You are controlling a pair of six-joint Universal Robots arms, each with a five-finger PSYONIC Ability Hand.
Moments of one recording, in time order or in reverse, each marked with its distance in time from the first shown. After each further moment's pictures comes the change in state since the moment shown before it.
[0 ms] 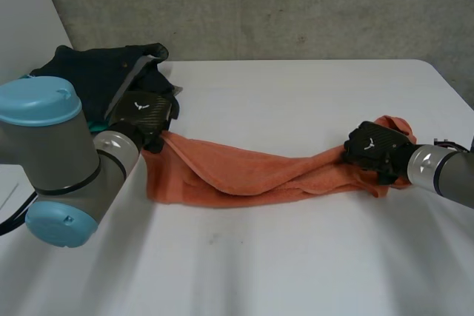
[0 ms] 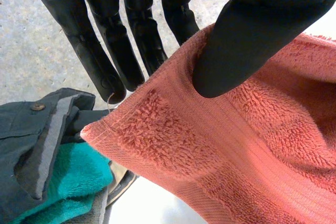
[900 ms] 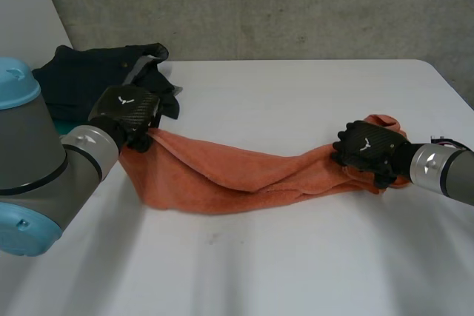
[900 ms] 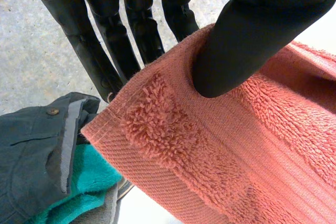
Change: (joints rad) left arm 0.039 0.141 -0.053 -0.108 0.051 -0.001; right arm -0.010 -0.026 0.004 0.078 -0.100 -0.076; left_hand 0.000 0.000 0.000 0.002 0.000; right_hand -0.392 -0.417 -0.404 -0.406 -0.433
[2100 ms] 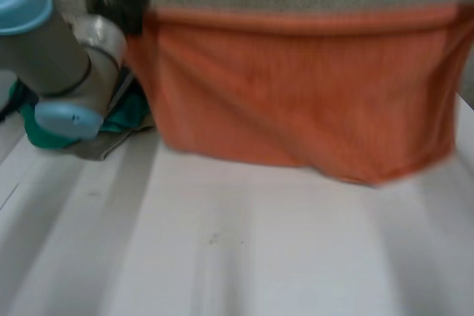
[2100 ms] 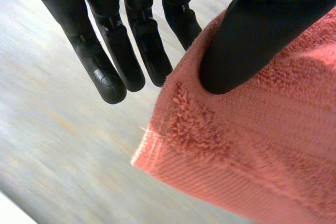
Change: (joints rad) left arm -0.005 -0.299 0.659 0.194 -0.041 0.310; right arm -0.059 -0.035 -0.471 -0.515 0.561 0.735; left_hand 0.000 0.001 0.000 0.000 0.000; right_hand 0.559 0.642 0.655 0.665 0.659
